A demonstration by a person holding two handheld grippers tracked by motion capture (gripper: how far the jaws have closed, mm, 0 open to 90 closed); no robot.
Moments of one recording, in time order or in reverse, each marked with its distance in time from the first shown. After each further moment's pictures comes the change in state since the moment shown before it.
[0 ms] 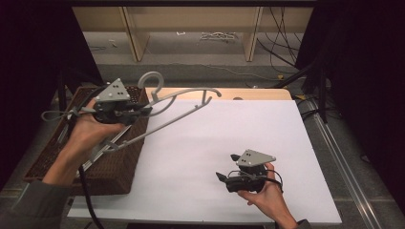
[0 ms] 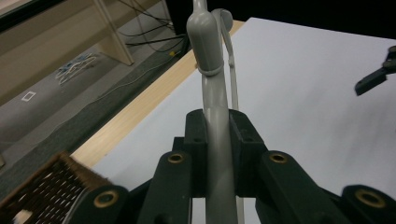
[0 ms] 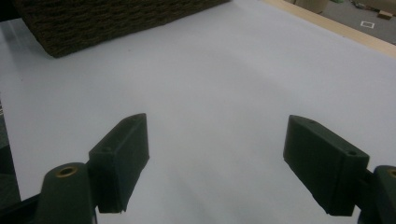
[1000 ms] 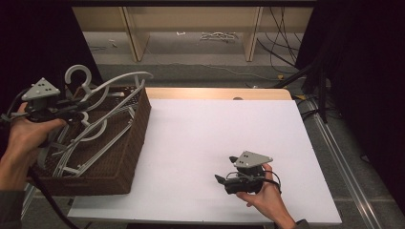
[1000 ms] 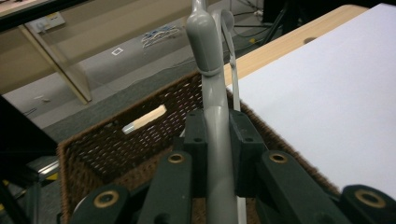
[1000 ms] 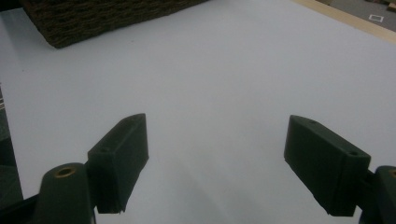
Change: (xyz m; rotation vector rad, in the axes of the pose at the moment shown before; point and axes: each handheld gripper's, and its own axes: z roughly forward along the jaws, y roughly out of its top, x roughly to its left) left arm 0.088 -0.089 -0.071 0.018 0.294 -0.215; right arm 0.002 -0.004 0.006 0.028 0.016 -0.002
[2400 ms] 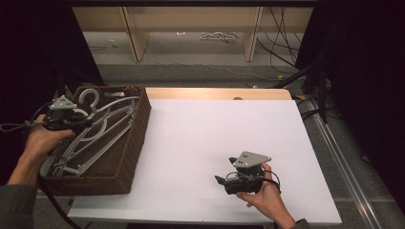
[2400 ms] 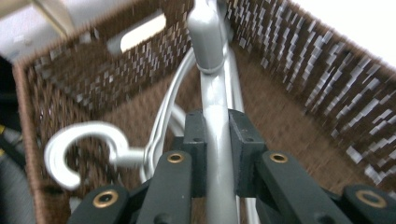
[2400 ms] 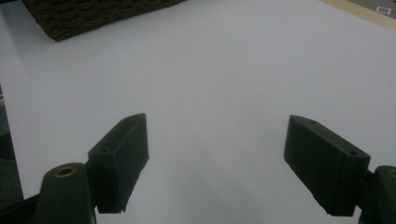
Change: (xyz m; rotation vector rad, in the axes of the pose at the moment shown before) left arm 0.021 -0.057 0.054 0.284 -0.022 0.024; right arm -0.001 -0.003 0.003 0.027 0.011 0.008
